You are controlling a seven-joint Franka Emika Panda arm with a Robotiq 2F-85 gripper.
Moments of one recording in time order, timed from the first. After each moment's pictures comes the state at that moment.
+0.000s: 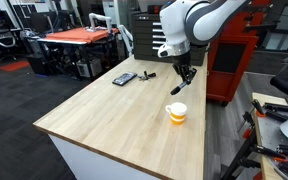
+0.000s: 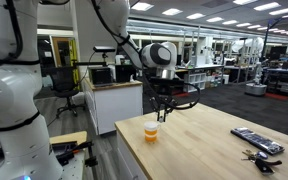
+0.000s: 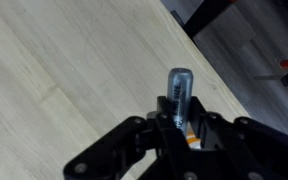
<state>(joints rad) 0.03 0.20 0.09 -2.16 -0.30 2.08 -0.73</state>
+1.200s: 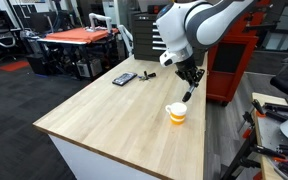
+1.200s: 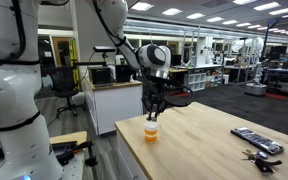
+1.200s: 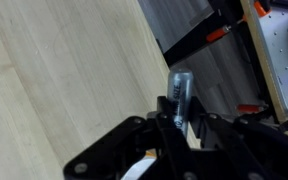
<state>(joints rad) 0.07 0.21 0.13 -2.16 -0.34 1.93 -0.93</state>
